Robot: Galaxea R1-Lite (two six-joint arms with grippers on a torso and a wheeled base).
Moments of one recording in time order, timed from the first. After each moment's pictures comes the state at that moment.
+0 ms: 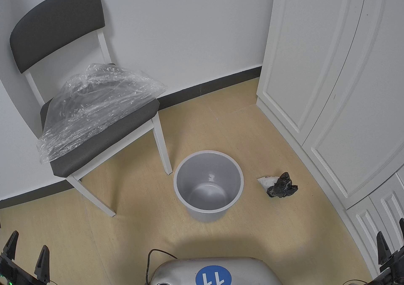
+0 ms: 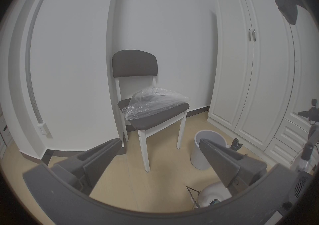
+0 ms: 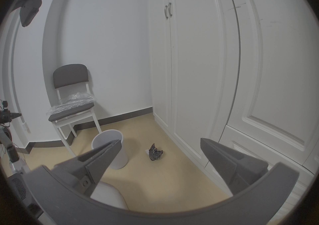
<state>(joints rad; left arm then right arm) -0.01 0.02 -0.02 0.00 0.02 -0.03 0.00 0.02 -0.02 -0.03 -0.04 0.02</state>
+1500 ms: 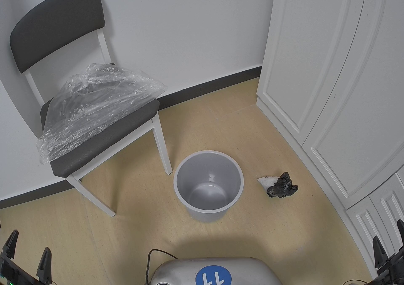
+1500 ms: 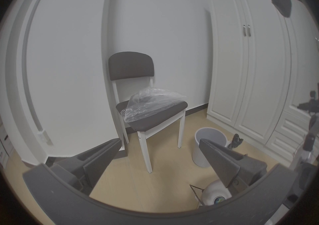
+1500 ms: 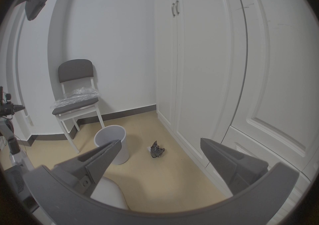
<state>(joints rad) -0.01 0.02 -0.02 -0.01 0.00 0.03 0.00 0.02 -0.02 -0.01 0.01 -0.03</state>
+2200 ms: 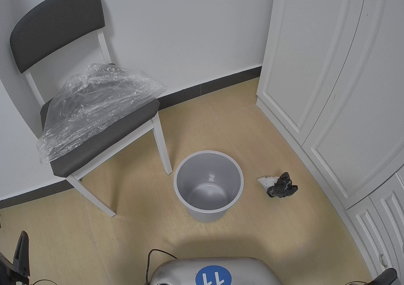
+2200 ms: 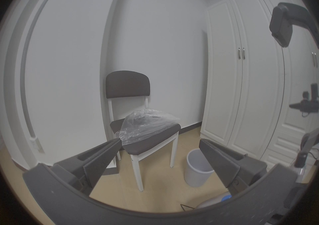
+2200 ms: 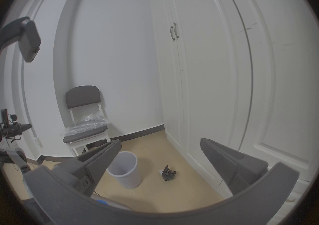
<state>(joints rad) -0.02 0.06 -0.16 -0.06 -0.05 -0.02 0.01 0.22 -0.28 -0.11 0.06 0.08</state>
